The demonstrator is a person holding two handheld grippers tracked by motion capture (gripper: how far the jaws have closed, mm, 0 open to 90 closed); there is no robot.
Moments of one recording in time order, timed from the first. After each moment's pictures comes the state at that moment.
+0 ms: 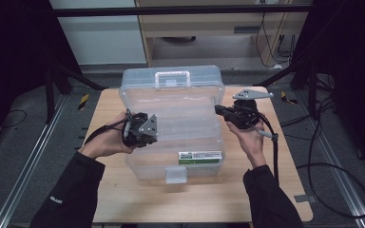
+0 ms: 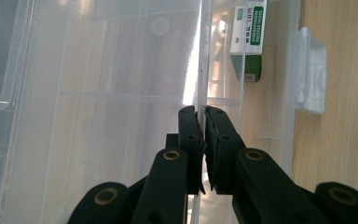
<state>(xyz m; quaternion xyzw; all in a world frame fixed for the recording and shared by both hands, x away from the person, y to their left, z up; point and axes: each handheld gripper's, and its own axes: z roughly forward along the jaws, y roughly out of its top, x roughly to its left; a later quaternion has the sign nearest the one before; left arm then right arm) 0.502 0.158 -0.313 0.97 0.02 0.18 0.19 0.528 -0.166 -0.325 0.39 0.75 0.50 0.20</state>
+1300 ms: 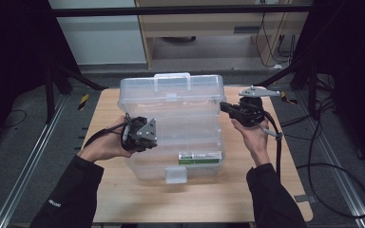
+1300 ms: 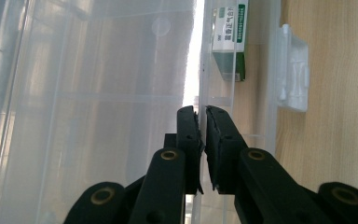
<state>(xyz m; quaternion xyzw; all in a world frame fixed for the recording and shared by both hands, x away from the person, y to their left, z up) 0.498 0.161 -0.322 0.97 0.01 0.16 0.21 0.532 -0.180 -0.322 0.41 0.73 0.50 0.20</state>
